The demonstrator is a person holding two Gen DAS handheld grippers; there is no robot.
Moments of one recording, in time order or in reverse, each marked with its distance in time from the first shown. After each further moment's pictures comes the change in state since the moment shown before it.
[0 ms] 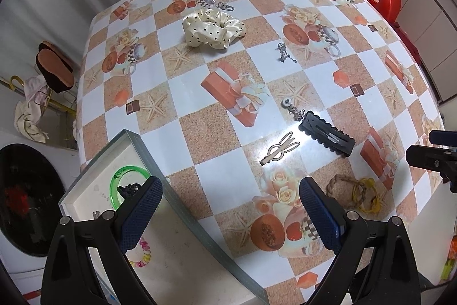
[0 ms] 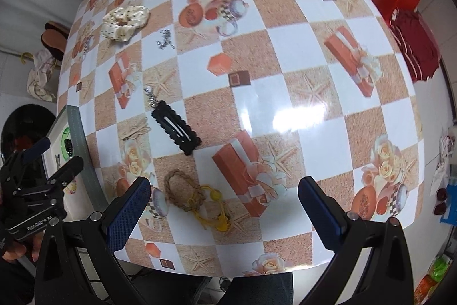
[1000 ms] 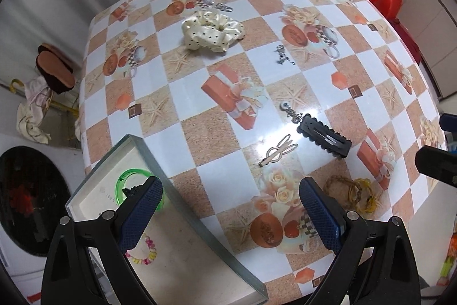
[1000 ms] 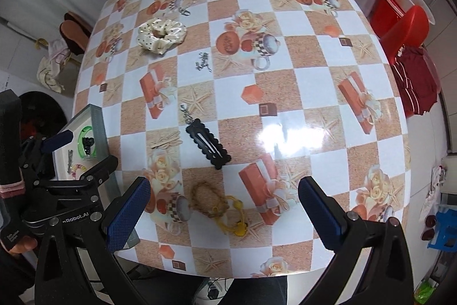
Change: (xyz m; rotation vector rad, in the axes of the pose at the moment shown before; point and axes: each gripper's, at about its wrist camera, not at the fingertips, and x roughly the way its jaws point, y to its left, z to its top) left arm -0.009 -0.003 0.011 0.018 0.026 0.007; right arm -0.040 0.047 0.005 -0.114 -0.076 -0.029
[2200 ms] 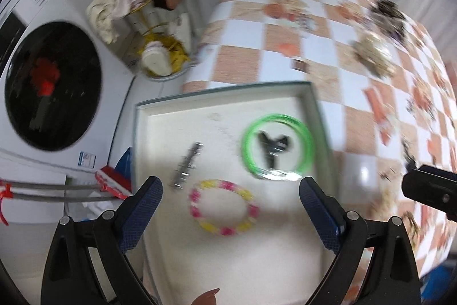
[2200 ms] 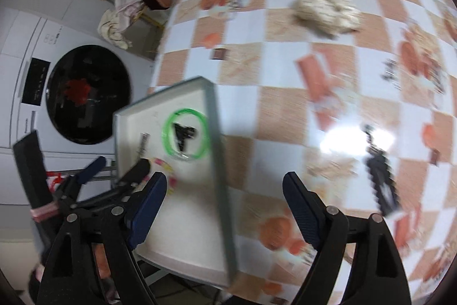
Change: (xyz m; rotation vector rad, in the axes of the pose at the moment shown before) left arm 0.013 0.153 -0.098 -0.530 -0.025 0.122; right arm 0.077 0.168 0.021 -0.206 0.121 0.292
